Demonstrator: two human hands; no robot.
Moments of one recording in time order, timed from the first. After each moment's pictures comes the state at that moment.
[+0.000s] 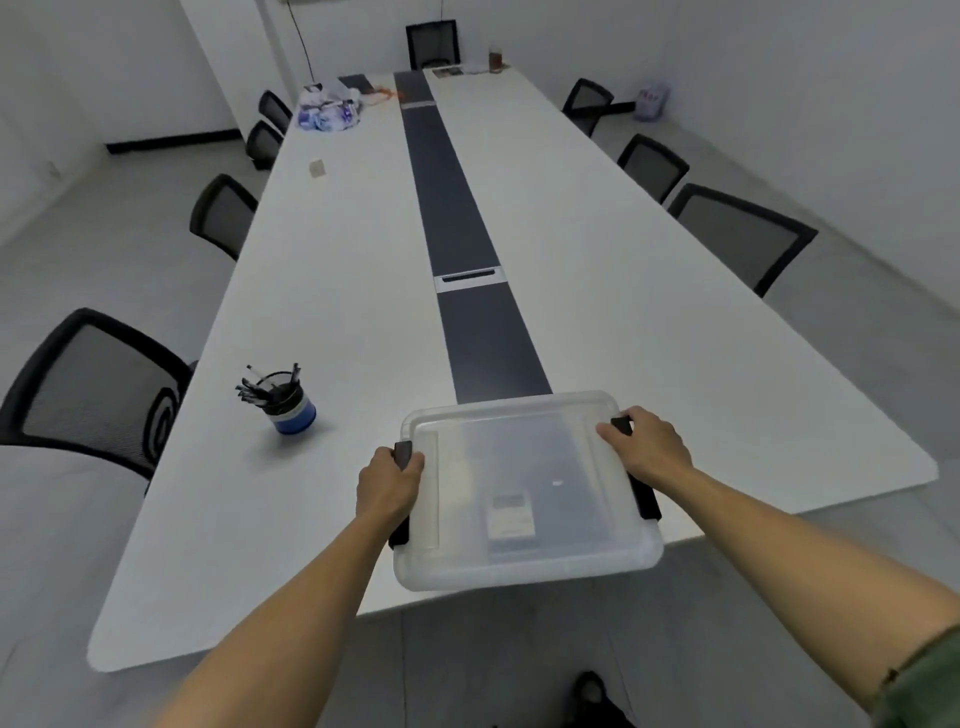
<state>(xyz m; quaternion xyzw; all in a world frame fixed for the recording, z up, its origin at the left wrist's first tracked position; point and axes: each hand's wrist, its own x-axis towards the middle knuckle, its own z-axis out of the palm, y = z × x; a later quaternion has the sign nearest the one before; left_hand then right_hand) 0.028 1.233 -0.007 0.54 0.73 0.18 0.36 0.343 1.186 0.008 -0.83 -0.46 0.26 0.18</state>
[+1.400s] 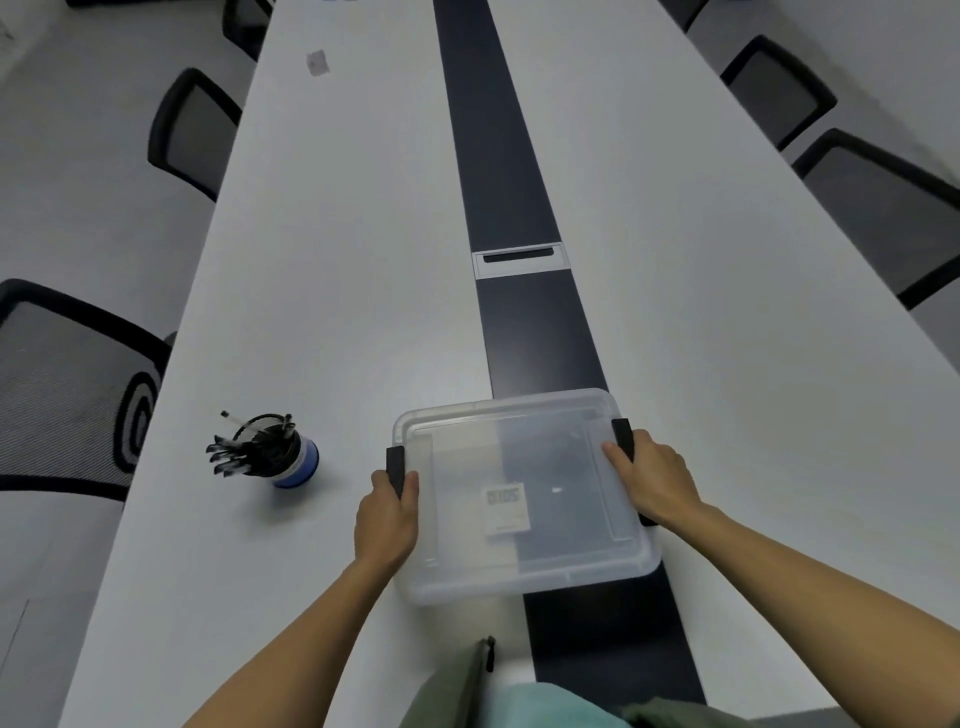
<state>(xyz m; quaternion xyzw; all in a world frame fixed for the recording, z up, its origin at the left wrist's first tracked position) -0.006 1.421 -0.085 0.50 0.77 0.14 0.36 0.313 1.413 -0.080 -0.80 -0.52 0.29 0.07</state>
